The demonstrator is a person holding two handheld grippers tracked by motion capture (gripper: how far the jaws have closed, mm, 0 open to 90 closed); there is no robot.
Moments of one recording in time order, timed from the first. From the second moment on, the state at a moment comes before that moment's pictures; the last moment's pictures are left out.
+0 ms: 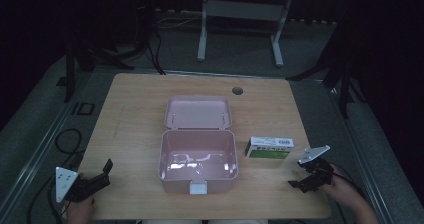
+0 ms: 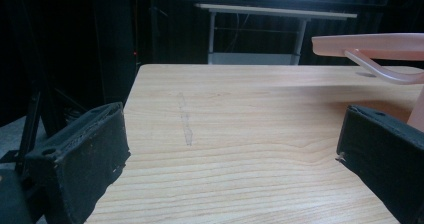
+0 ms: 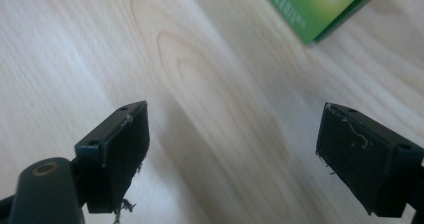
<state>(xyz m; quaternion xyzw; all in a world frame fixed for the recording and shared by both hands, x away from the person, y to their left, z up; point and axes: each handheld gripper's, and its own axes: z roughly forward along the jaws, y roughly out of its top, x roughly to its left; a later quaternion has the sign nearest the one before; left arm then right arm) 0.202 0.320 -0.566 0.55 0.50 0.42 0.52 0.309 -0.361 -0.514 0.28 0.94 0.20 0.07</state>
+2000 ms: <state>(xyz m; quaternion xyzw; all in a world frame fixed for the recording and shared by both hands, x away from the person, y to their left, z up) 0.202 0.321 -0.565 0.55 0.50 0.41 0.52 0.337 -0.286 -0.411 0.11 0.99 0.03 0.04</state>
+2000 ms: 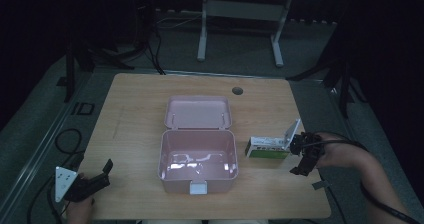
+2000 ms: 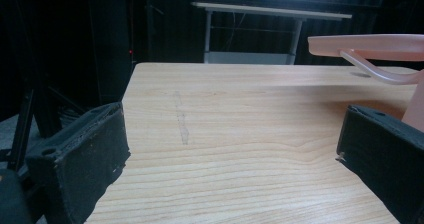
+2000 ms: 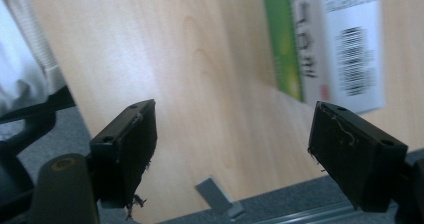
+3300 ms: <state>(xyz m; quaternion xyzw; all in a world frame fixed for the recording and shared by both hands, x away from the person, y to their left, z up) 0.202 0.321 -0.566 0.56 0.50 0.41 0.52 0.398 -0.241 -0.436 0.00 1.00 0.00 0.08</state>
